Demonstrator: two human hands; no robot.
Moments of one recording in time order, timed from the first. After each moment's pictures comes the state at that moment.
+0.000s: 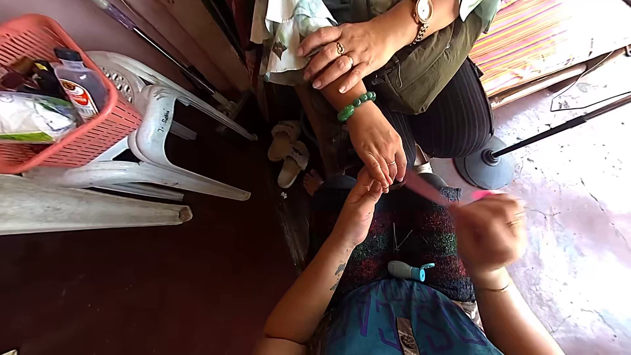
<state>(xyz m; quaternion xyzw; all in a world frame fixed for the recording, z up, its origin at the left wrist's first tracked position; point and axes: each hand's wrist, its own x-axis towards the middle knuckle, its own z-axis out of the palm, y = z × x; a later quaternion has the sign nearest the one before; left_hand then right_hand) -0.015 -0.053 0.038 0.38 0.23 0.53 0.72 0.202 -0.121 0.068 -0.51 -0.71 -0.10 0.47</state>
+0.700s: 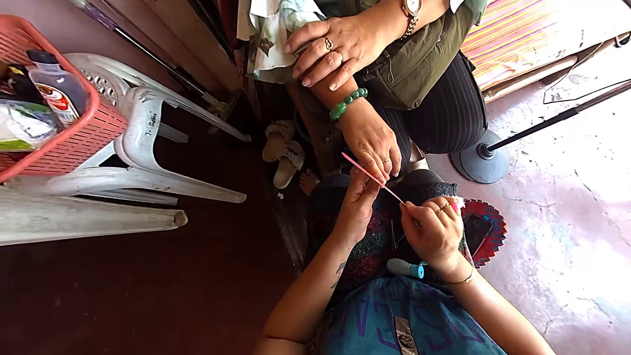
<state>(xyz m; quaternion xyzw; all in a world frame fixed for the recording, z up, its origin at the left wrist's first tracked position) -0.008 -0.053 0.035 0.41 0.27 0.54 0.68 0.154 -0.111 0.038 -0.52 -0.73 -0.13 0.43</state>
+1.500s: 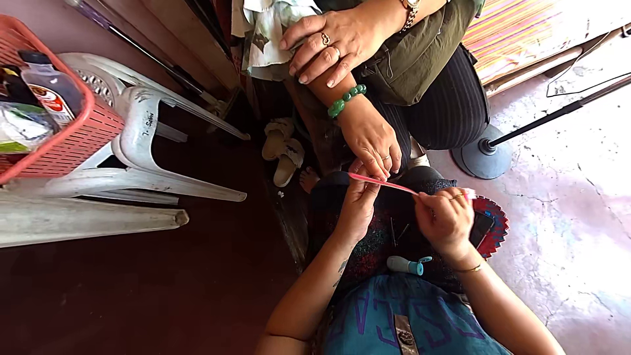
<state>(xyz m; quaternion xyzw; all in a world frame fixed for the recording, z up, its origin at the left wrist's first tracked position) -0.004 -0.055 0.034 0.42 0.29 0.54 0.66 0.182 -0.108 0.023 -0.55 -0.72 -0.12 0.41</state>
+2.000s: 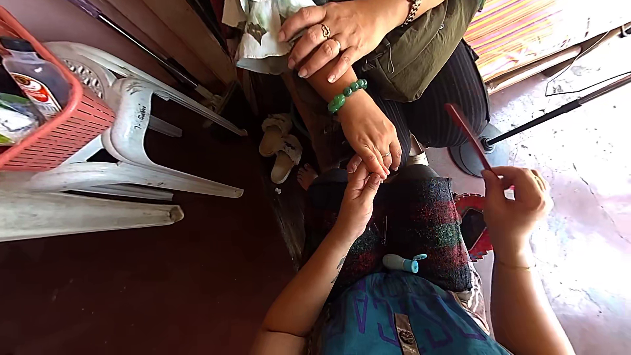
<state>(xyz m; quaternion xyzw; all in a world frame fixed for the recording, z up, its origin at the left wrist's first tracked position) -0.003 -0.054 0.032 0.45 0.30 0.55 0.64 0.253 -0.109 0.067 -0.65 -0.66 -0.08 0.38</state>
